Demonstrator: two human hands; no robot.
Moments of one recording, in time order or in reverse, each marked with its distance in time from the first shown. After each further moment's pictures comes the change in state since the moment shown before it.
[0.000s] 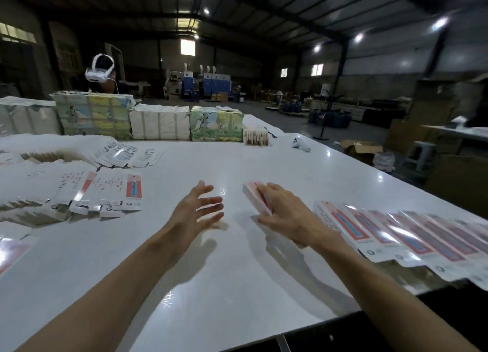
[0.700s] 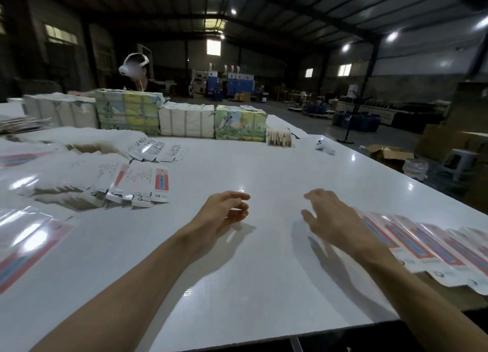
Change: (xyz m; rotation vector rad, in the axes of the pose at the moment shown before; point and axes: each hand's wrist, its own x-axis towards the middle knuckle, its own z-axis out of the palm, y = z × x) left_hand -0.006 -0.004 -0.003 0.259 -0.084 0.053; right_hand -0.023 0.019 -0.017 -0.183 0.008 0.187
